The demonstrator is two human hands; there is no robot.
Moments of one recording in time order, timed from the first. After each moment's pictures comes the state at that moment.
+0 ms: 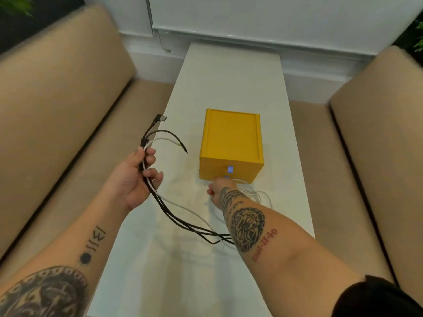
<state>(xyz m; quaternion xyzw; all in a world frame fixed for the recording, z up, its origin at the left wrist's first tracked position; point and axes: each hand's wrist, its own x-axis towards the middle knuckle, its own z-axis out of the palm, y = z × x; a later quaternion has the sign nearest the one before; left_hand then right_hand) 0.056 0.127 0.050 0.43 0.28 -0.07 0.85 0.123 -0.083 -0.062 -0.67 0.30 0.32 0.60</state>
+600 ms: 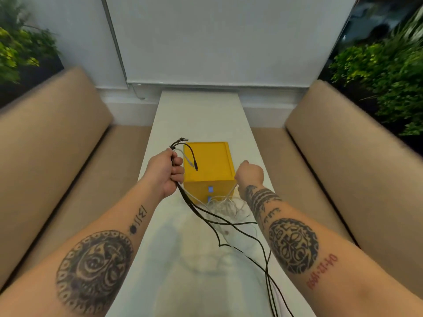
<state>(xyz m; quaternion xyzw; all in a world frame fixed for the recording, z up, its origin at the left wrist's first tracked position) 0.098 0.051 0.122 0.47 0.22 -0.15 0.84 0.104 -0.169 0.081 -0.84 0.29 0.04 0.45</state>
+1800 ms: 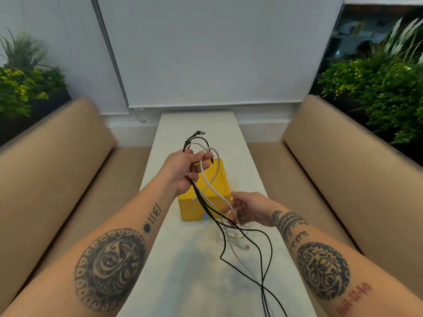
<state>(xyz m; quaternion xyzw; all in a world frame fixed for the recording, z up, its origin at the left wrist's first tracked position) 0.090 -0.013 0.191 0.55 0.11 -0.16 0.81 0.052 -0.231 0.094 -0.74 0.06 0.32 0.59</state>
